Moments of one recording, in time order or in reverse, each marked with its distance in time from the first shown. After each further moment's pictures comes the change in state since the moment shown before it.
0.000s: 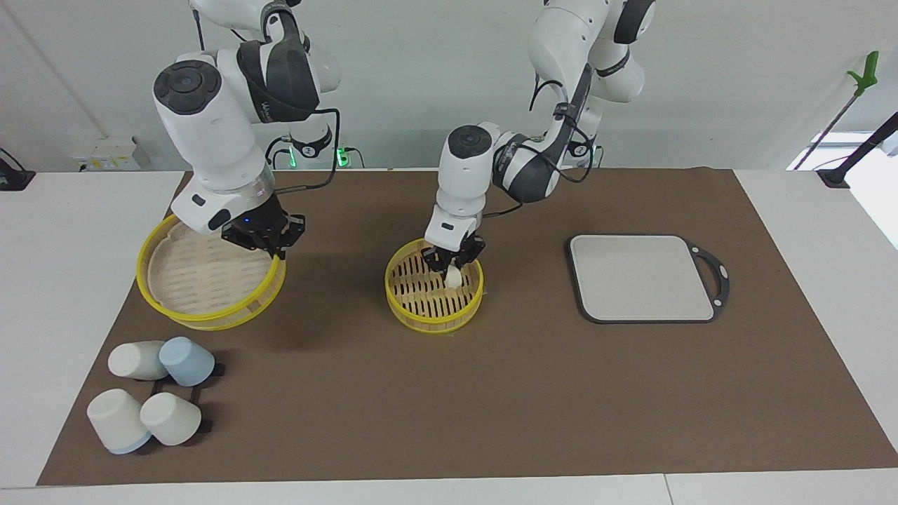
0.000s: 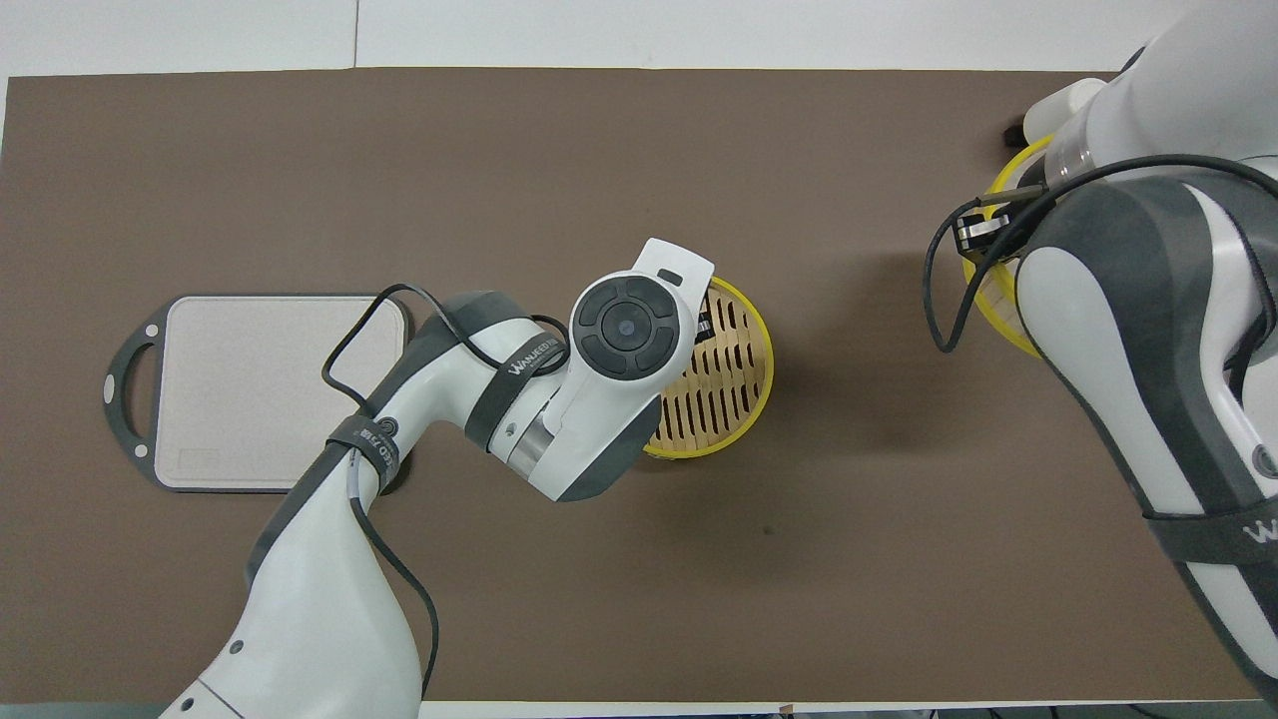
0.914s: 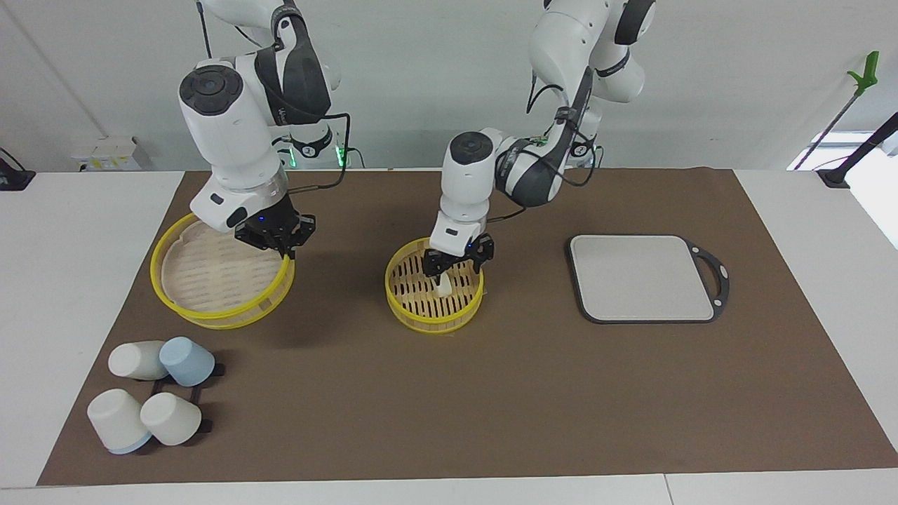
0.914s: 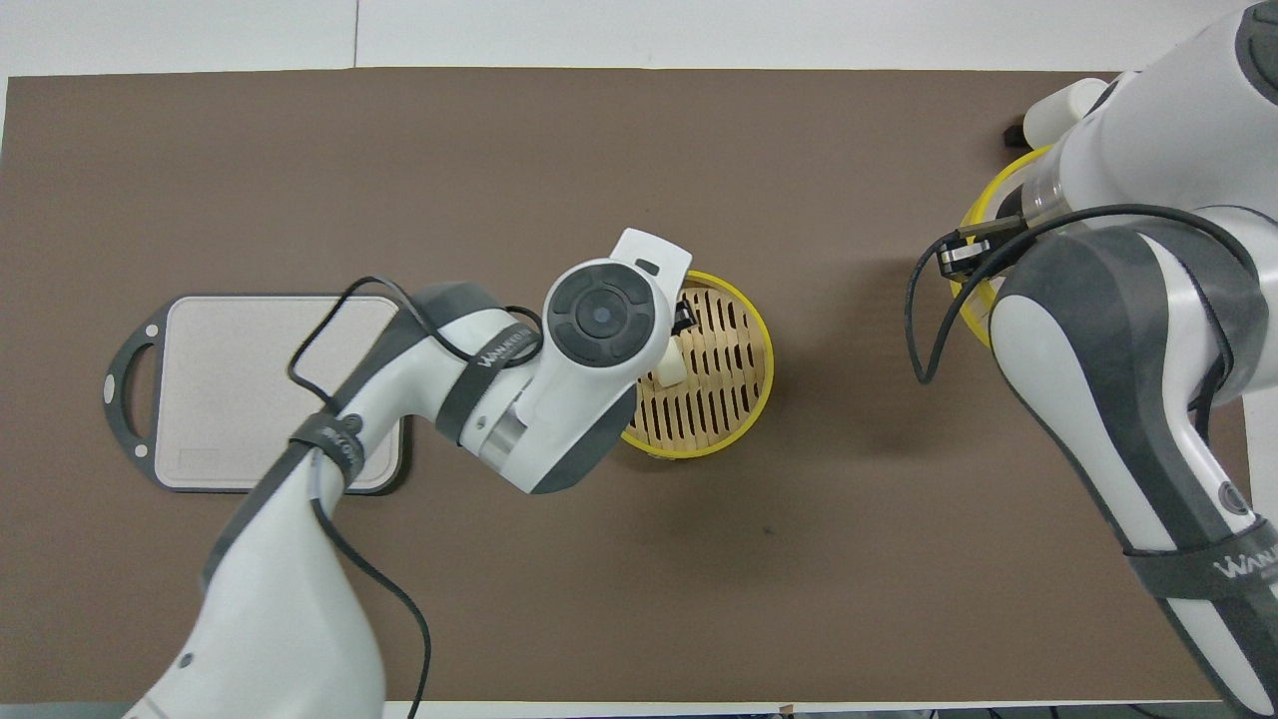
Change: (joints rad) left arm 0.066 -0.096 0.020 -0.007 0.011 -0.125 0.056; right arm 0.002 -0.049 0.005 -0.096 0.000 0.063 0.000
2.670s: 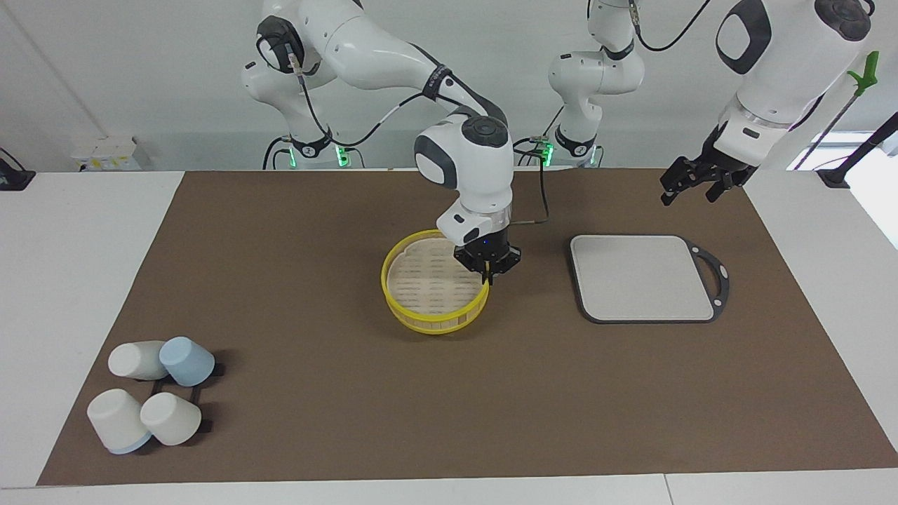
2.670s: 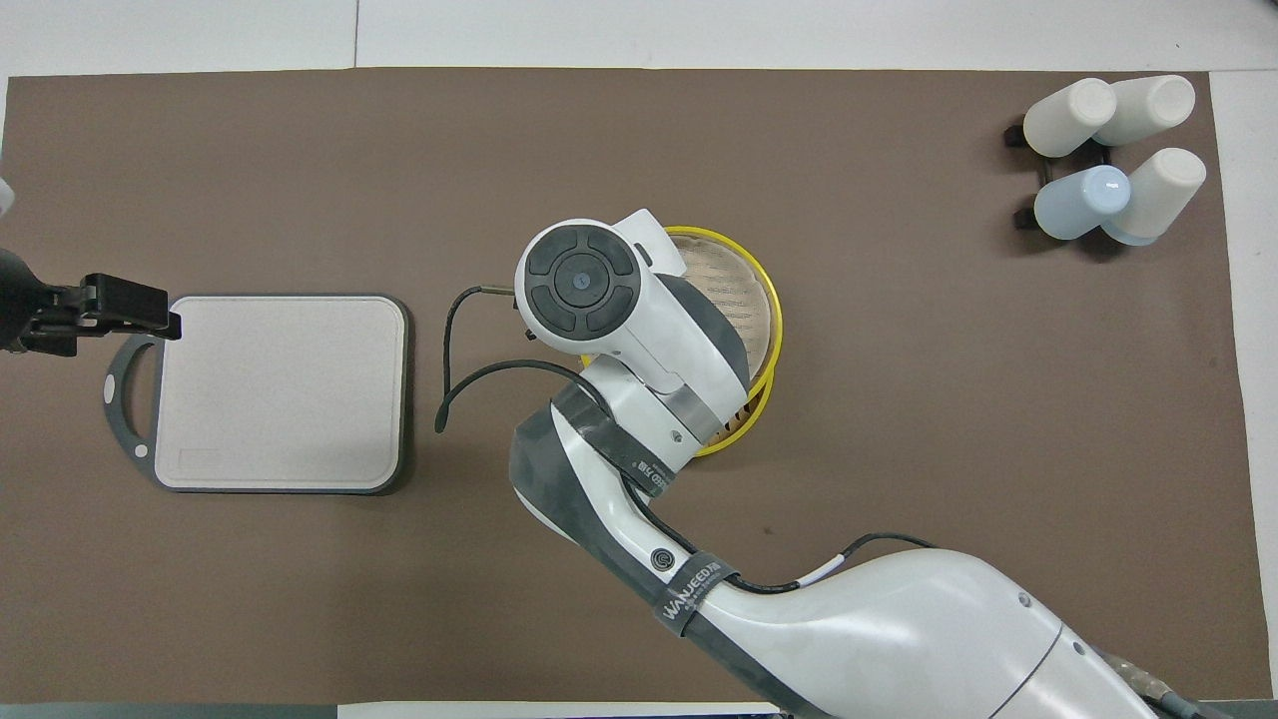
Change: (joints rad) left arm 0.473 -0.379 0.183 -0.008 -0.139 -0.494 0.914; right arm 0.524 0.398 0.004 0.228 -0.090 0.361 0.870
